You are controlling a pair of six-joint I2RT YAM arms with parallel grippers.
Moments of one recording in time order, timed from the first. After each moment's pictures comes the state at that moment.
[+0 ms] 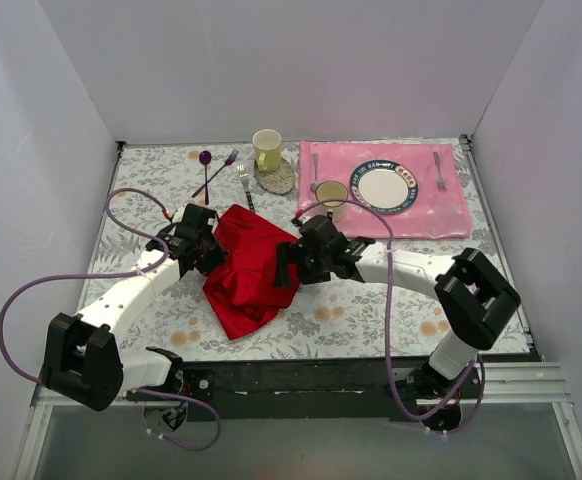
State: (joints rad) left arm -0.38 1.24 0.87 -0.59 -0.16 -0.89; right arm 0.86 1.60 0.96 -0.22 -0.19 0.61
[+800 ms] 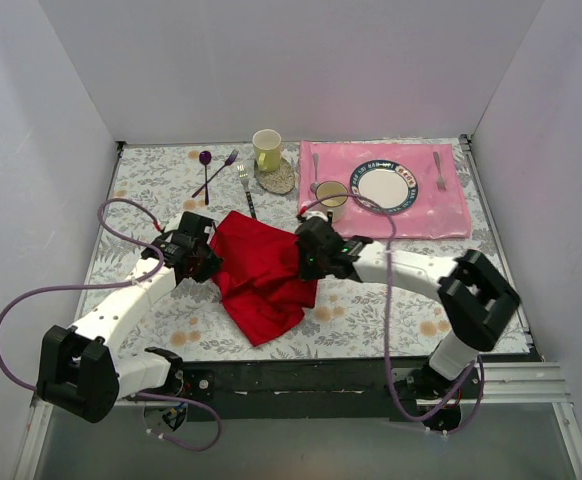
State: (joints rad) left arm -0.37 1.17 0.82 -0.65 -0.19 -0.99; right arm 0.93 1.70 1.08 -0.30 0.09 0.65
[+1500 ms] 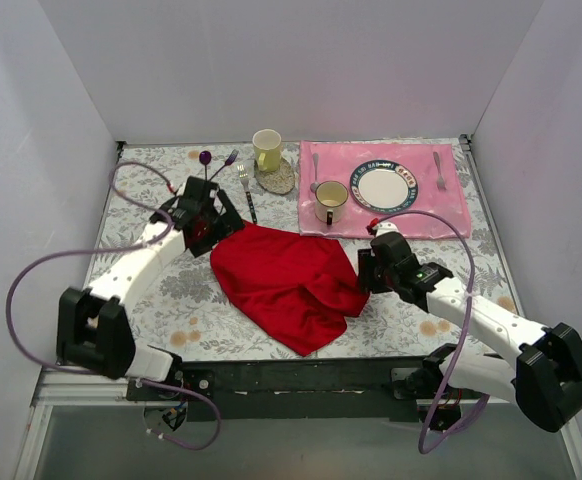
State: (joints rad) left arm -0.34 1.35 1.04 -0.63 -0.13 -0.85; right arm 0.64 1.10 0.61 -0.38 0.12 0.41
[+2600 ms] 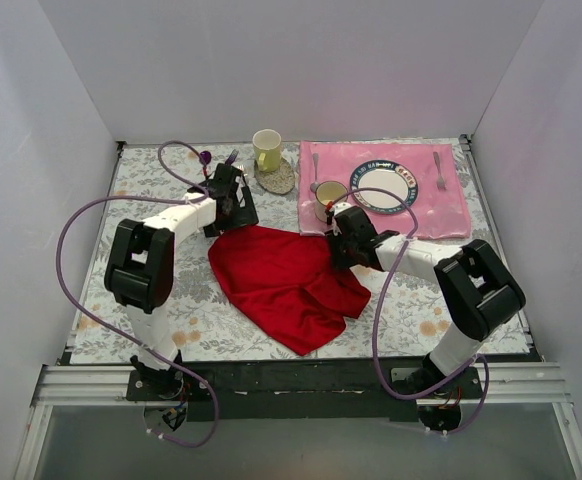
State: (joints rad) left arm -0.33 1.87 1.30 -0.49 -0.18 -0.56; right arm 0.62 1.66 0.88 -0.14 0.04 0.19
